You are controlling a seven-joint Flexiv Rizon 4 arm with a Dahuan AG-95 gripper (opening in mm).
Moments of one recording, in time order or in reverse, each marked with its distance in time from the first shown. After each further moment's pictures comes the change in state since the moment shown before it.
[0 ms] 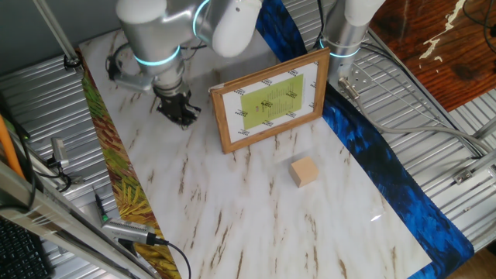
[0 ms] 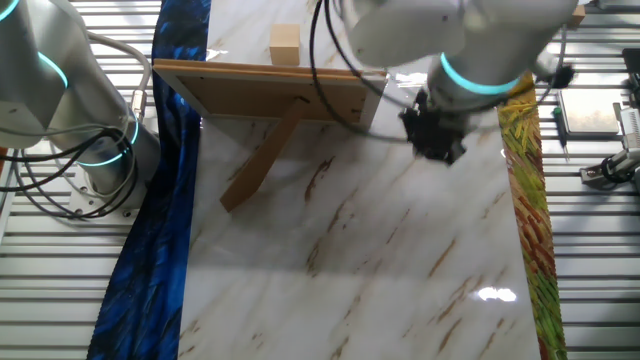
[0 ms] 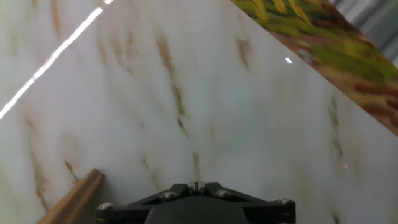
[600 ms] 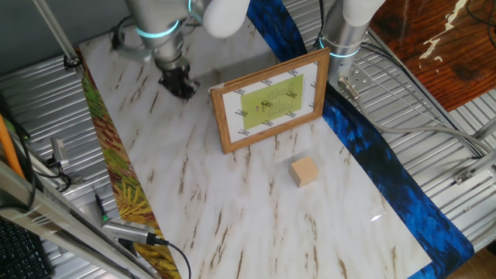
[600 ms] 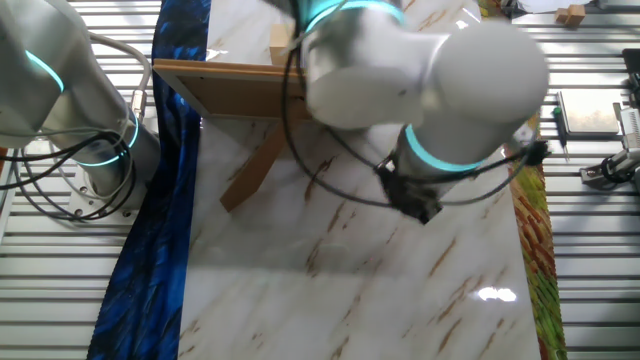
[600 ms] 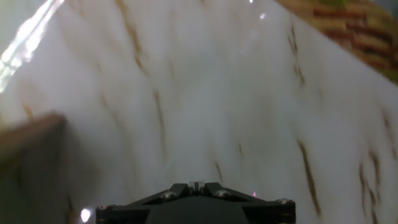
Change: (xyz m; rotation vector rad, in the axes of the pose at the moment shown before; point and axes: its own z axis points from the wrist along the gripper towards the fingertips) arm 0.084 -0.030 0.004 0.003 0.009 -0.046
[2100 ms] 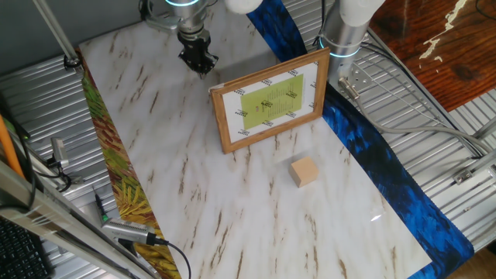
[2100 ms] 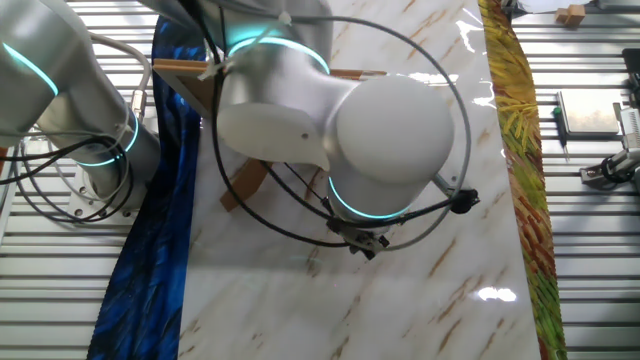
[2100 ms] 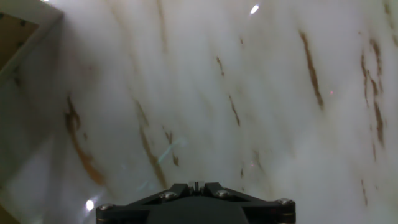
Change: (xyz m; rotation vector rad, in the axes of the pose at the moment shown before) arm 0.095 0.009 0.007 0.008 0.007 0.037
